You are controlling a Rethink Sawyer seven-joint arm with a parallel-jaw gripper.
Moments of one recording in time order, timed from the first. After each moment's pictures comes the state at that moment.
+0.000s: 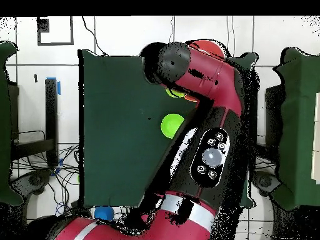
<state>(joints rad) -0.04 -0.44 -0.44 1.06 0.36 0.89 2.67</state>
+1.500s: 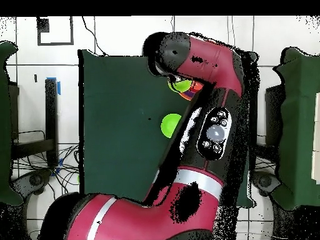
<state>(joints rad) -0.09 -0.34 -0.37 0.89 0.27 0.99 2.67</state>
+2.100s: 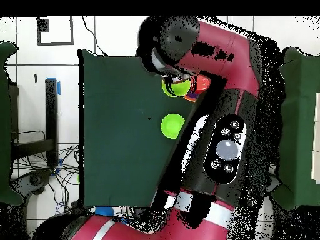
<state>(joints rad) -0.10 -0.46 -0.37 0.87 0.26 1.23 2.67</state>
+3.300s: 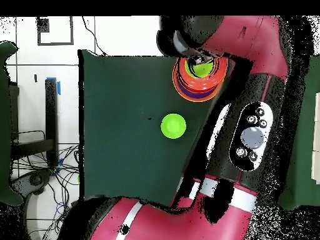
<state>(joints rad) -0.18 -0.38 -0.33 0.66 0.19 1.22 2.63</state>
